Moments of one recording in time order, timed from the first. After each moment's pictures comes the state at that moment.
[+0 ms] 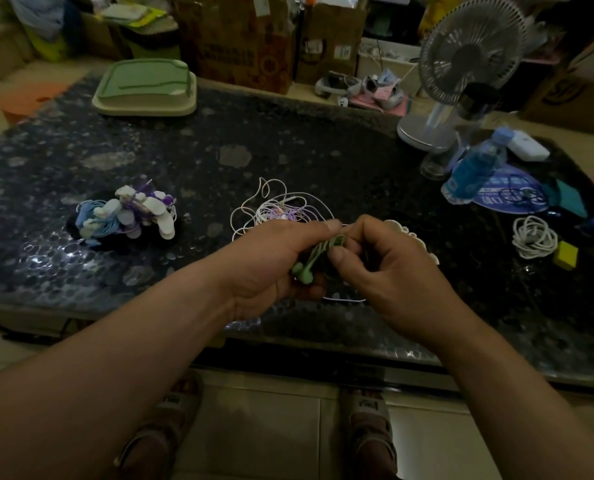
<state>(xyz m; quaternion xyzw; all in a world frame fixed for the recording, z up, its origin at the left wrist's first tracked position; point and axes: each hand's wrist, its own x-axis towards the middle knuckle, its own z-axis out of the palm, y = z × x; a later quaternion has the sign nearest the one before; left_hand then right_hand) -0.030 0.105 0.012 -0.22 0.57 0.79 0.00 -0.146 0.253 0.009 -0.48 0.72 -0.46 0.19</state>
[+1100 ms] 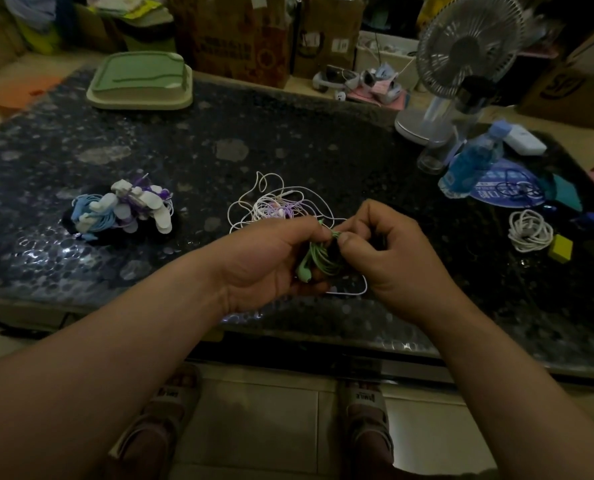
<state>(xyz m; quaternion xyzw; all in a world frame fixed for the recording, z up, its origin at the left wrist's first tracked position) -0.031 0.097 0.001 -0.20 0.50 0.84 0.05 -0.148 0.248 0.014 -0.40 0.72 -0.52 0.23</state>
